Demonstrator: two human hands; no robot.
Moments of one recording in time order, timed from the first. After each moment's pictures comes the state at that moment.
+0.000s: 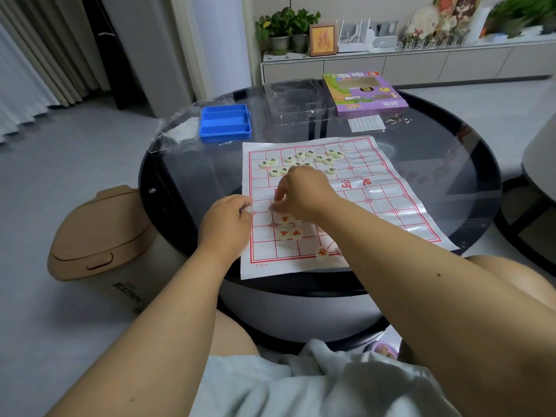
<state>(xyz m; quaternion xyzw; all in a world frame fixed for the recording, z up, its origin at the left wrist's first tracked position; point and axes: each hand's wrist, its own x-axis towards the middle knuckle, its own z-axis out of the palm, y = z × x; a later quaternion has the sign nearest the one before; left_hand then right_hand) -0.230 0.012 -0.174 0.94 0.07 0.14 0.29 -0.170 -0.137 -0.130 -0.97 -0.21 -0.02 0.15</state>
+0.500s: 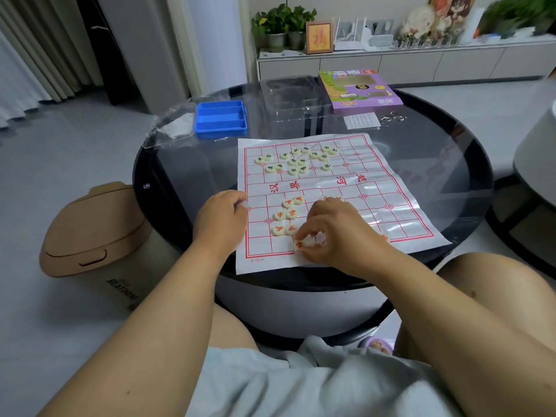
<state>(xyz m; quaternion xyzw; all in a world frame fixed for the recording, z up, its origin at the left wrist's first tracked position) -0.232 0.010 -0.172 0.94 0.07 0.14 0.31 -0.252 -0.205 -0.139 -0.93 -0.30 -0.01 0.20</state>
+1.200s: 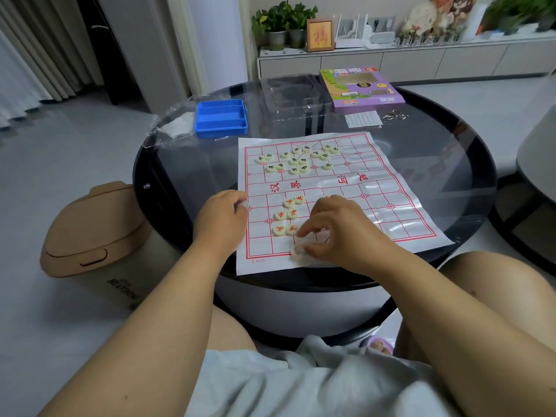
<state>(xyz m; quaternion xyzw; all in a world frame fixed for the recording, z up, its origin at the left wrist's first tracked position) -0.232 0.011 -0.172 0.93 0.07 0.12 0.33 -0.249 -0.207 -0.138 -0.93 -0.29 -0.02 0.22</state>
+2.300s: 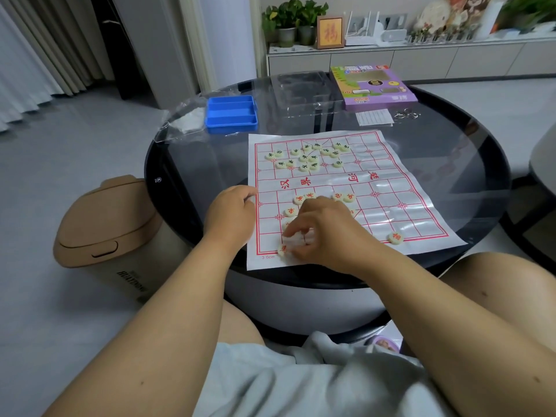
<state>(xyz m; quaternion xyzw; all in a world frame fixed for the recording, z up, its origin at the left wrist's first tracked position) -0.233 0.009 -0.167 0.93 0.09 0.14 0.33 -0.253 -0.177 -0.135 -0.93 -0.30 0.01 0.20</state>
